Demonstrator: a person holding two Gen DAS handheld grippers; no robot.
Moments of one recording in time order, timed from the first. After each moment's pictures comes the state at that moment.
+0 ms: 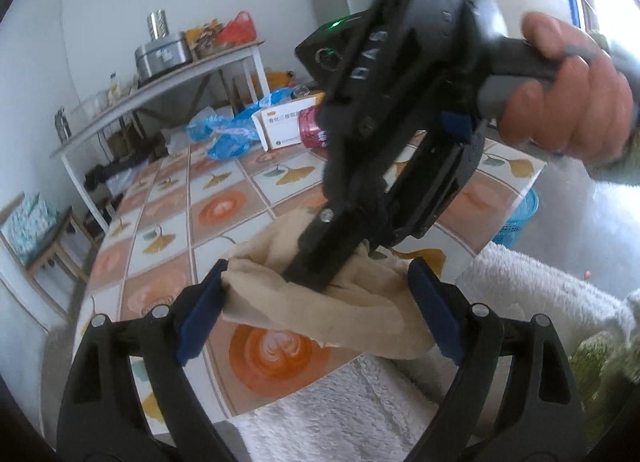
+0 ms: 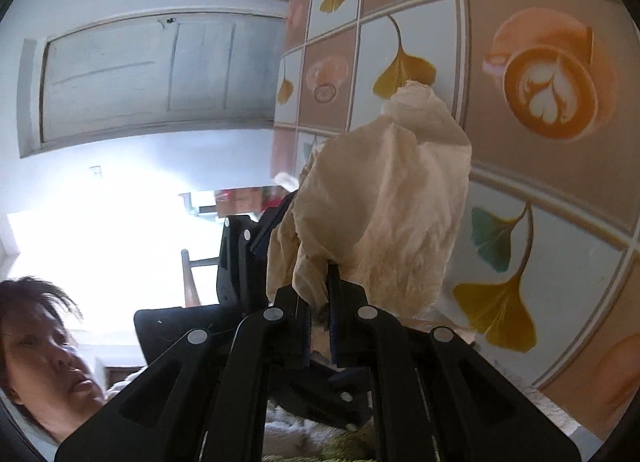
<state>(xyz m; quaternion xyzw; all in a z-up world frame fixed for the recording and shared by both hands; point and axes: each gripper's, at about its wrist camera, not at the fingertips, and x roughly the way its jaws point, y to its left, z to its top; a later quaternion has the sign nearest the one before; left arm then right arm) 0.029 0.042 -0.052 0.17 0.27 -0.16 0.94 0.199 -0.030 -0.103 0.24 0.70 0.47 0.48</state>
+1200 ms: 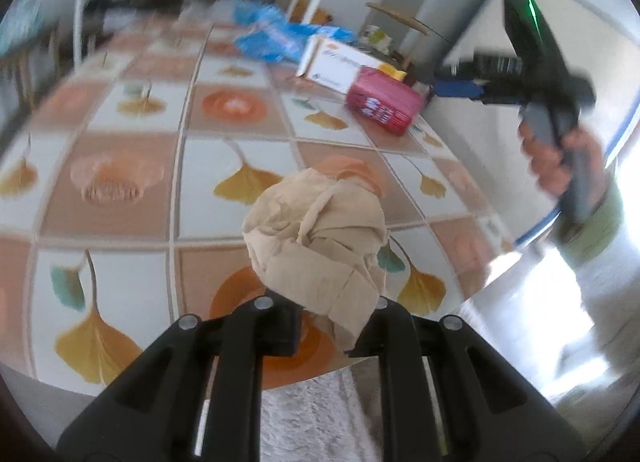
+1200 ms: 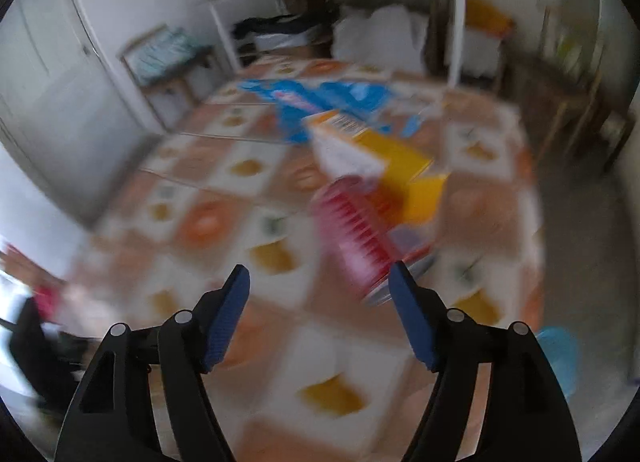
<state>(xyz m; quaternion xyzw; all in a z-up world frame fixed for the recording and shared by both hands) 0.082 0.120 -0.073 -0.16 0.42 -0.18 0.88 0.277 -0.098 -0.006 -0.06 0.46 0.22 0.86</state>
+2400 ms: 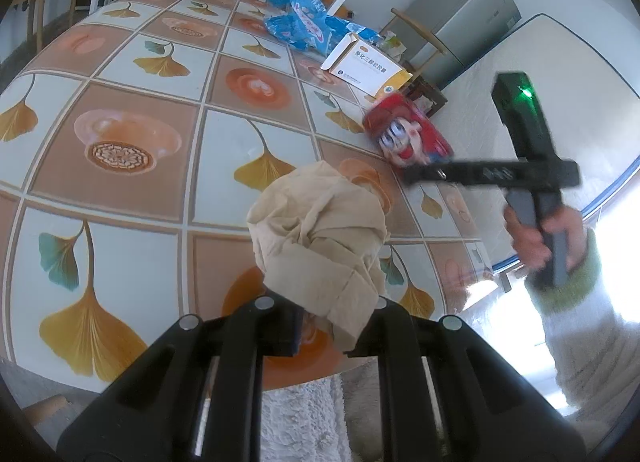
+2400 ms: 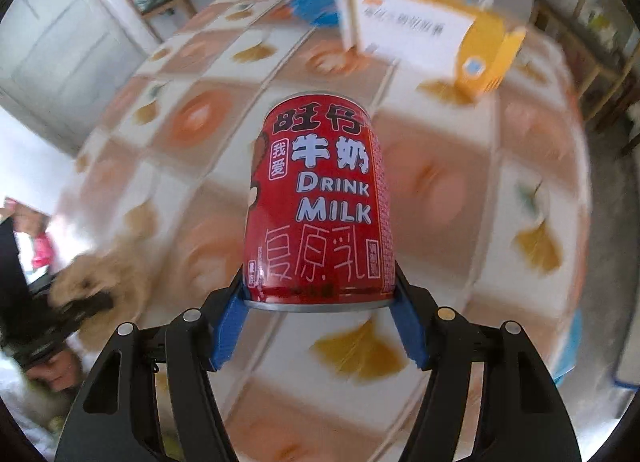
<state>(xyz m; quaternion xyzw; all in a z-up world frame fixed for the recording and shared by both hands) 0.084 0.136 -0.078 -0.23 0.43 -0.17 0.86 0.250 -0.087 -0.059 -0.08 0.59 0.26 0.76</state>
